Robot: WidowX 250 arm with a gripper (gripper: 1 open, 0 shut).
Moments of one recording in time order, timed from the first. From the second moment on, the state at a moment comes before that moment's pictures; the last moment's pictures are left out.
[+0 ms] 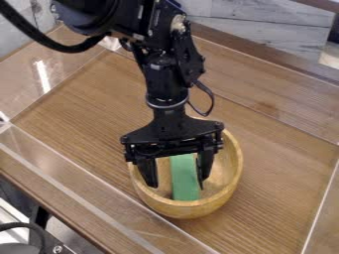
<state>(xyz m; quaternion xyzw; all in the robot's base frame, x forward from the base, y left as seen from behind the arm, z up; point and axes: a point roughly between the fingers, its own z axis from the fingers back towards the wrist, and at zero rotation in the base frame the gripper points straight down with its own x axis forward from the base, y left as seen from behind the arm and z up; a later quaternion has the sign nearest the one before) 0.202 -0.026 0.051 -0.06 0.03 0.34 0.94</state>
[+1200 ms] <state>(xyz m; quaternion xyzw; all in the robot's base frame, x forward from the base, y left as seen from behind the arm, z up) 0.206 -0.023 0.045 -0.07 0.03 0.34 0.94</state>
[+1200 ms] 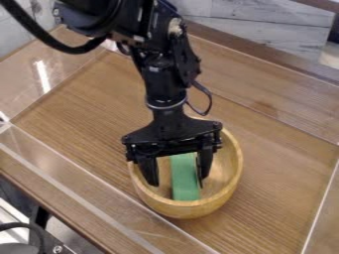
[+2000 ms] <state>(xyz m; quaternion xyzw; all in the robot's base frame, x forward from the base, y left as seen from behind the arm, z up) 0.214 -0.023 0.031 -0.07 0.02 0.34 0.94</state>
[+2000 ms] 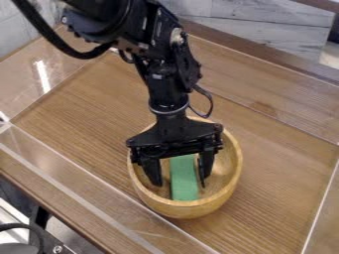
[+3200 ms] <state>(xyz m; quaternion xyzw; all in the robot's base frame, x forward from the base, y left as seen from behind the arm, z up) 0.196 -0.025 0.042 -0.05 0.08 0.33 0.94</state>
